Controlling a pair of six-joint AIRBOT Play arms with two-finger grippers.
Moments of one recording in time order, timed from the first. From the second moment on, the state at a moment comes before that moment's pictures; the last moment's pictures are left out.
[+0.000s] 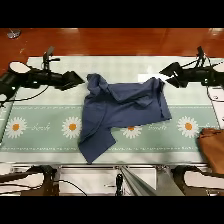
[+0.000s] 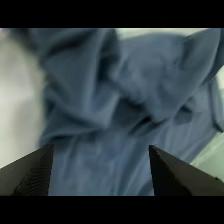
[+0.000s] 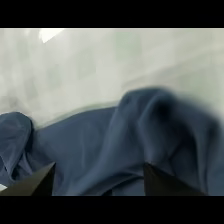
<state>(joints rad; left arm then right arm) 0.03 -1.44 1.15 0.71 -1.06 -1.16 -0.21 -1.47 1.20 -0.70 0.98 1.38</state>
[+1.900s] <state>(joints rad) -0.20 -1.26 0.57 0.71 -1.08 -1.21 -0.41 -1.48 0.85 -0.86 1.16 1.24</state>
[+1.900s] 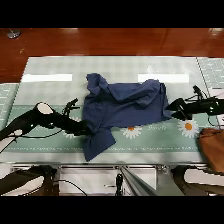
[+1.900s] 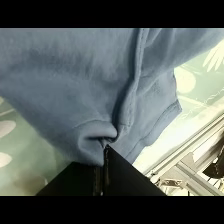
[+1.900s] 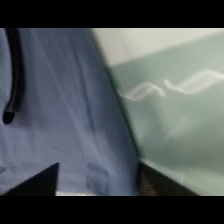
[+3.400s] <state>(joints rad) 0.34 -0.54 1.94 0.95 -1.00 -1.29 -0.21 -0.59 2.07 -1.15 1.45 1.52</state>
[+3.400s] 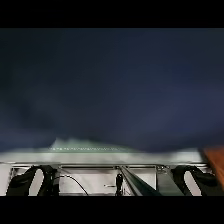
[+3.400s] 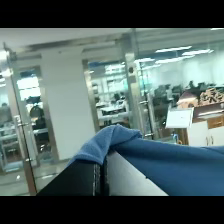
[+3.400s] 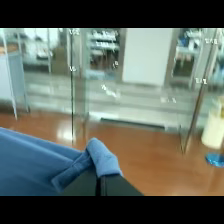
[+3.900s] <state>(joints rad) 0.31 -0.57 1.23 0.80 -1.08 -1.34 -0.21 -0.59 1.58 -1.15 1.47 1.53</state>
